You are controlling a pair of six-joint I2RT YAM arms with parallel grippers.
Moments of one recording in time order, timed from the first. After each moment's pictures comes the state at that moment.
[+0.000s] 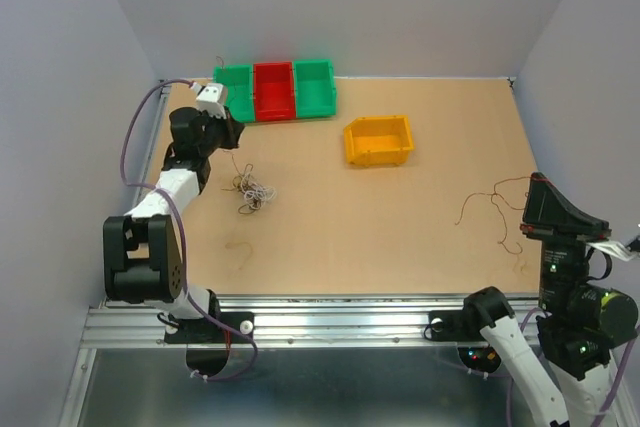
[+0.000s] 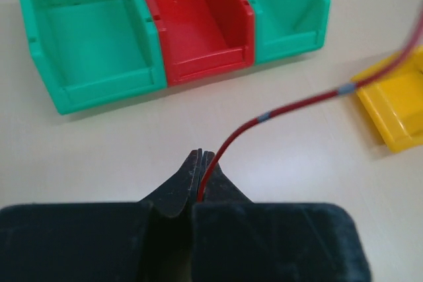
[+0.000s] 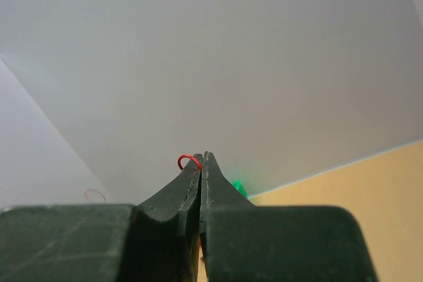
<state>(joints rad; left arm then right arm) 0.02 1.51 0.92 0.30 0.40 -0.09 0.38 0.03 0.71 -0.05 0.38 0.42</state>
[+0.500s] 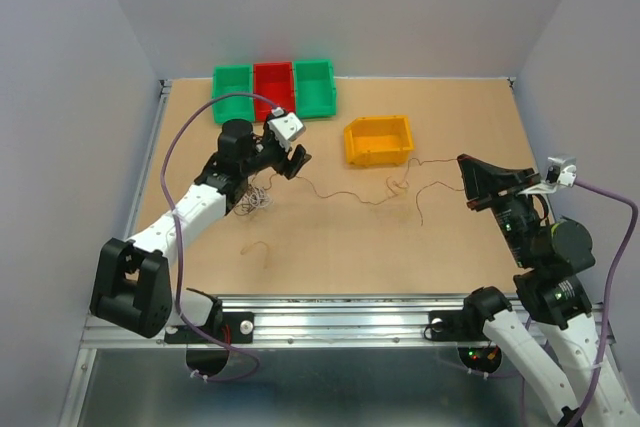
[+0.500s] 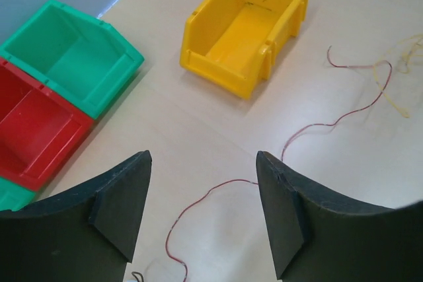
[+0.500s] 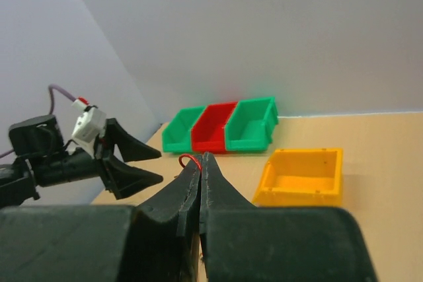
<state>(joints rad) -0.38 1.33 0.86 0.18 0.47 0.30 0.38 0.37 0.72 -0.04 0.03 0.39</state>
